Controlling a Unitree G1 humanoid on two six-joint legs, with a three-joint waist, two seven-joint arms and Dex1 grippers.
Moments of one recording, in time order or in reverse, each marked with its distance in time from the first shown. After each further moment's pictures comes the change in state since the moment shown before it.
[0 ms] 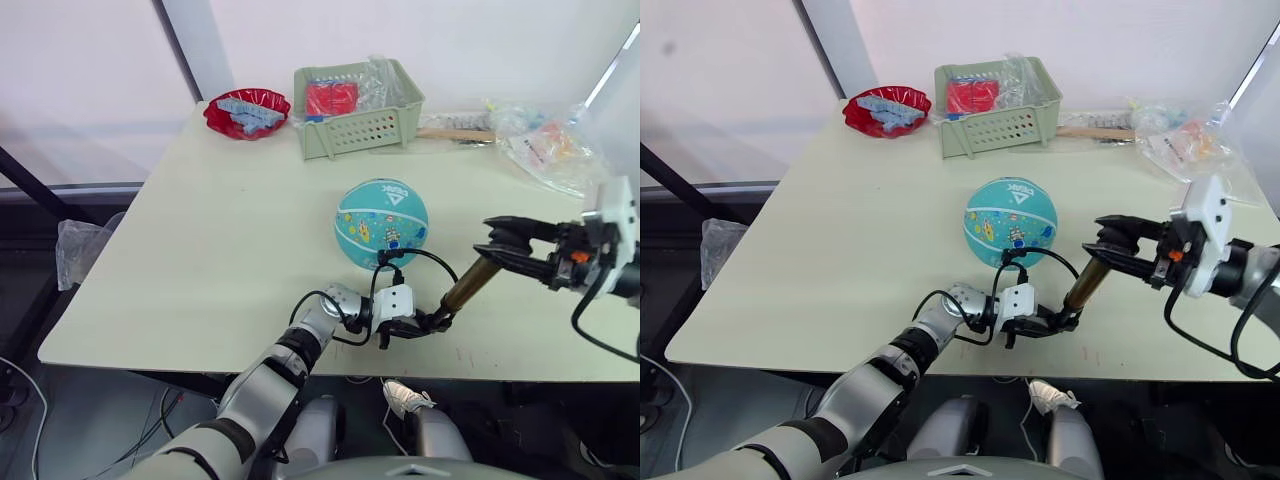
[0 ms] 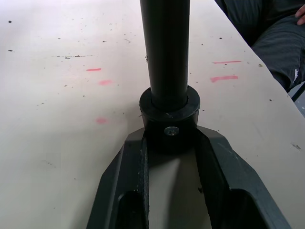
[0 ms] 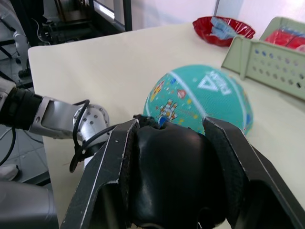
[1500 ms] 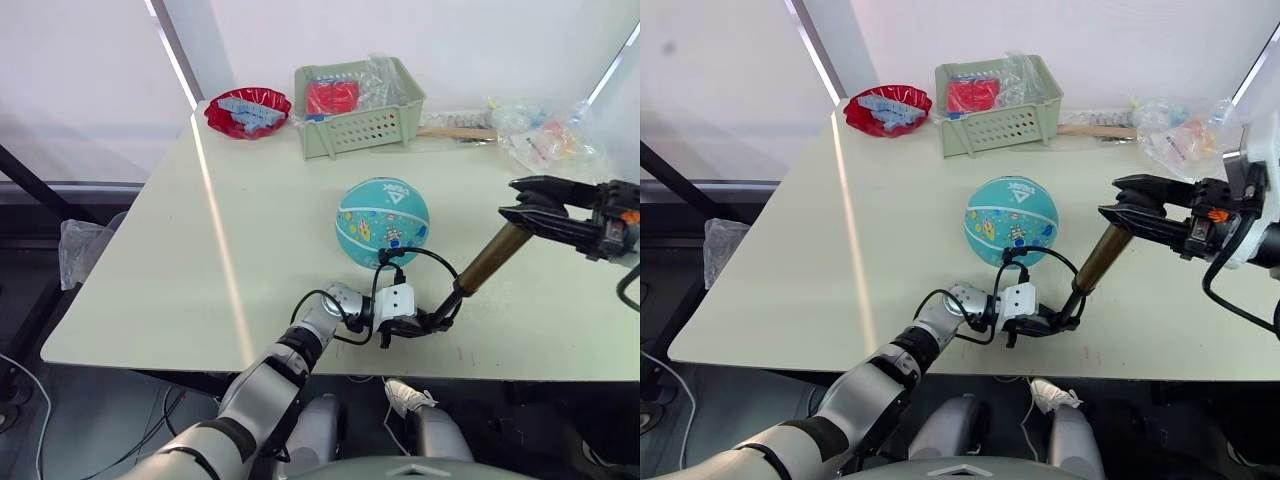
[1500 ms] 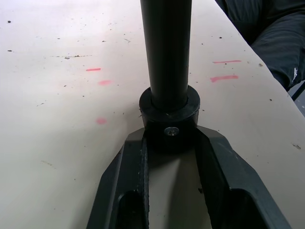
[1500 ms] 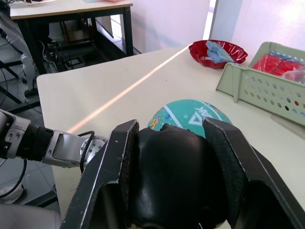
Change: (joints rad) left arm -0.005 -0.005 0.003 0.000 0.004 -0.001 -0.001; right arm -0.201 -0.149 -0.211 0.034 0.313 0.240 -0.051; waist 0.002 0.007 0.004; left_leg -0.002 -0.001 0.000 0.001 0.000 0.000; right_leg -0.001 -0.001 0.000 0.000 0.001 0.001
